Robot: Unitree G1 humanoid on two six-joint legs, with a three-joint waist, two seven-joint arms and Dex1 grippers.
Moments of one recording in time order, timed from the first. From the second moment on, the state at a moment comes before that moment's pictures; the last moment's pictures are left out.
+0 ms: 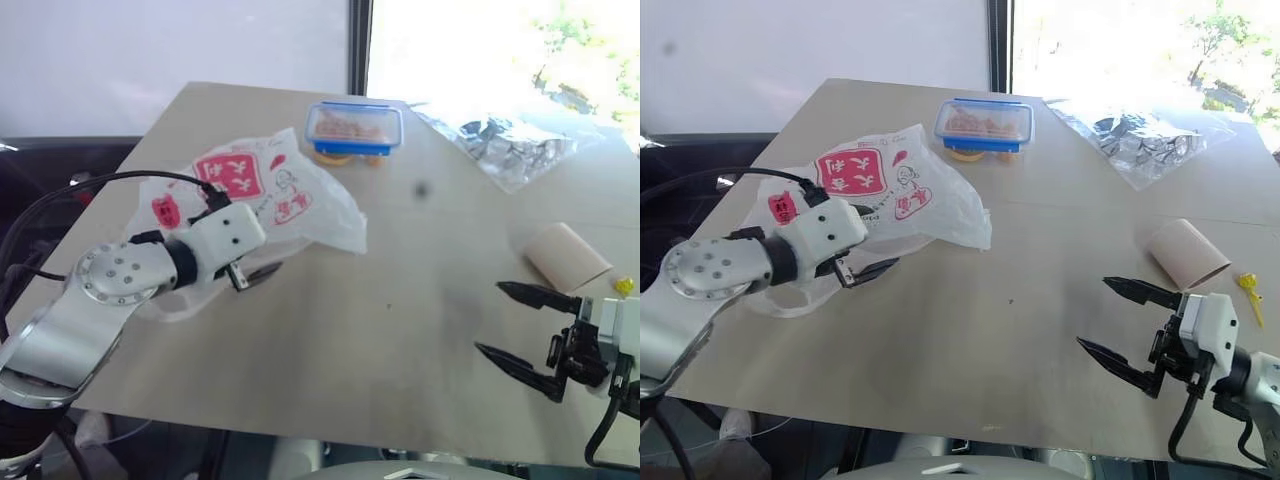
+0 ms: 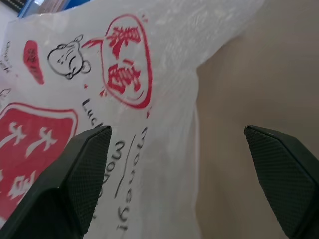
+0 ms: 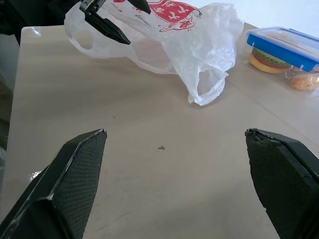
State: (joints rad) left arm -0.19 1.16 0.03 -0.65 -0.22 0.70 -0.66; right arm 0.41 -0.68 -0.40 -0.64 0.67 0.17 1.04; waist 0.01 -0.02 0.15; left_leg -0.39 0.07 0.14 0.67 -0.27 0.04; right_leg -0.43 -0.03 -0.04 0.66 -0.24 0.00
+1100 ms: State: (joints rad) left arm -0.67 0.54 0.22 -0.38 -0.49 1.08 -0.43; right arm 0.00 -0.81 -0.40 -0.44 0.22 0.63 0.49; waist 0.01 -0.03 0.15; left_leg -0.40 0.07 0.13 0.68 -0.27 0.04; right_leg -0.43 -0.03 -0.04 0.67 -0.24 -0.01
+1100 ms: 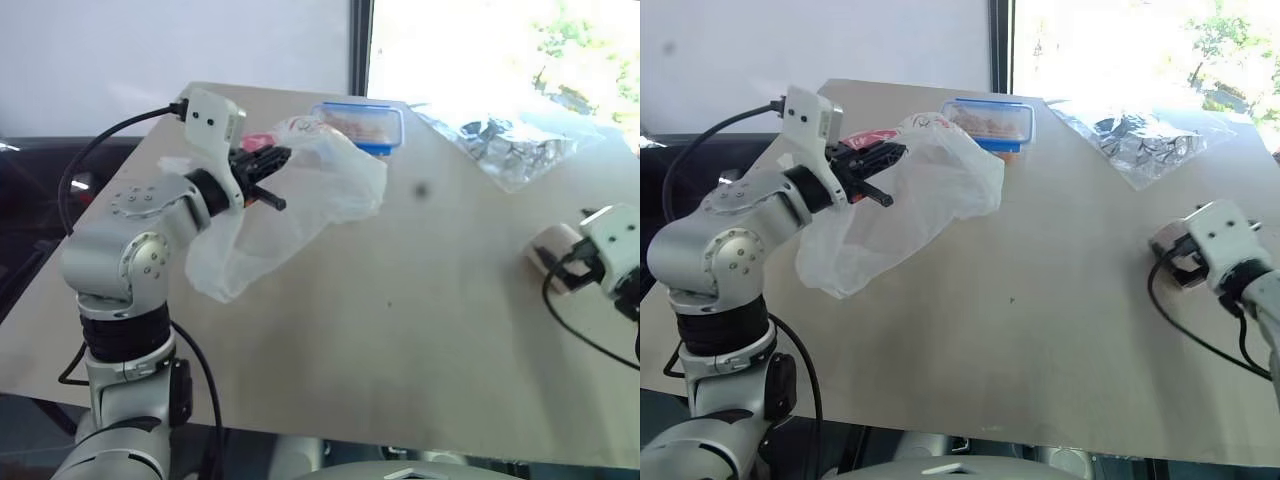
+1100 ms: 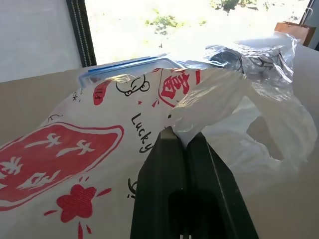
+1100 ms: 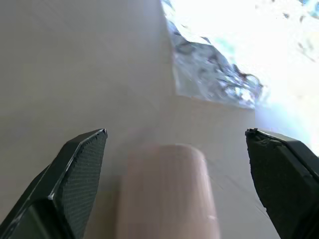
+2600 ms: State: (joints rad) left arm -0.79 0.56 0.17 -0.28 -0.51 1.01 -0.39; right arm -0.12 -0.47 -0.45 -0.39 0.71 0.85 0.37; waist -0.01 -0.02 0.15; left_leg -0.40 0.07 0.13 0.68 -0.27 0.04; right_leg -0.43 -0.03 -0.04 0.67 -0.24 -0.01
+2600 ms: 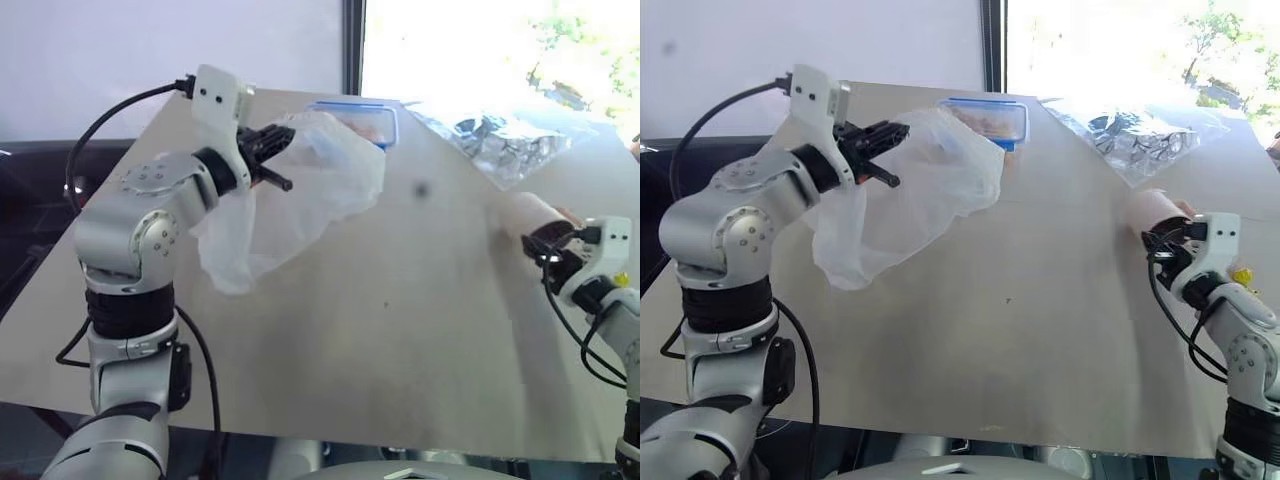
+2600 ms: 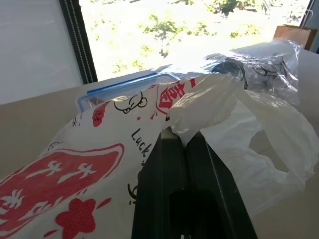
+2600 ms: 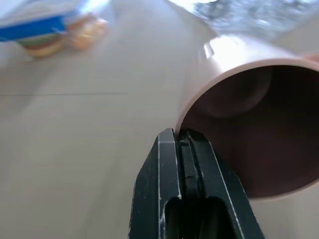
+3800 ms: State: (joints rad) left arm -0.81 0.52 0.19 -0.25 -0.51 1.07 -0.32; right arm -0.60 -0.38 0.33 -0.21 0.35 0.57 0.52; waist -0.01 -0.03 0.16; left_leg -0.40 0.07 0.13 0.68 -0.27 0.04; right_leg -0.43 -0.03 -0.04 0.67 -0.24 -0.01
